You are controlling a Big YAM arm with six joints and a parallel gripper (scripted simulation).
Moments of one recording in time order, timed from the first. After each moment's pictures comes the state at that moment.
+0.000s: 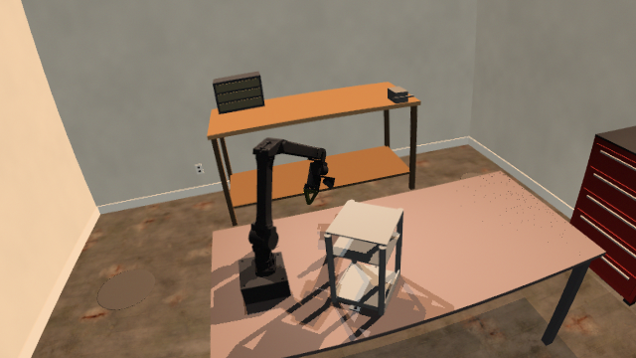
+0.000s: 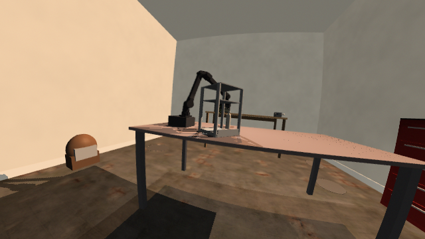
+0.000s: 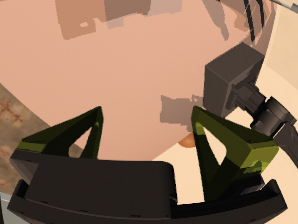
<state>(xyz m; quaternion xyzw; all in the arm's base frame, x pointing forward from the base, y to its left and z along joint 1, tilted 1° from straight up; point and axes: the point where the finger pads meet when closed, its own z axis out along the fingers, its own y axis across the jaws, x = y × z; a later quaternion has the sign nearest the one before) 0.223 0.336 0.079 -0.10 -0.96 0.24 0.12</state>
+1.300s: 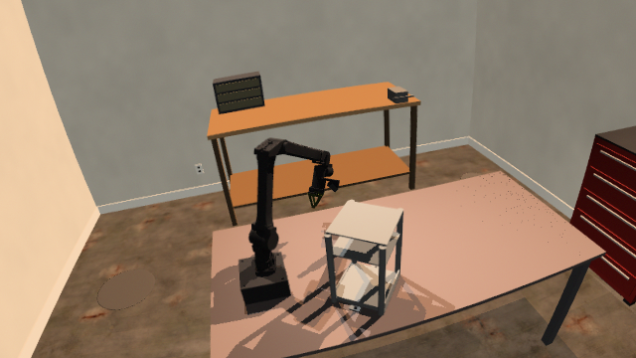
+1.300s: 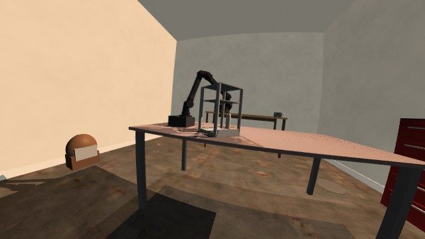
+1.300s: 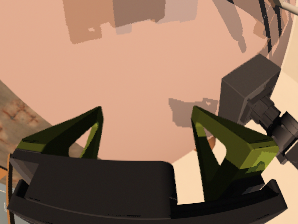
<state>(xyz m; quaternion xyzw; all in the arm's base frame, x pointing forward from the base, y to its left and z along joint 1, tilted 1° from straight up) 0.247 0.338 0.059 -0.12 -0.97 0.20 0.11</state>
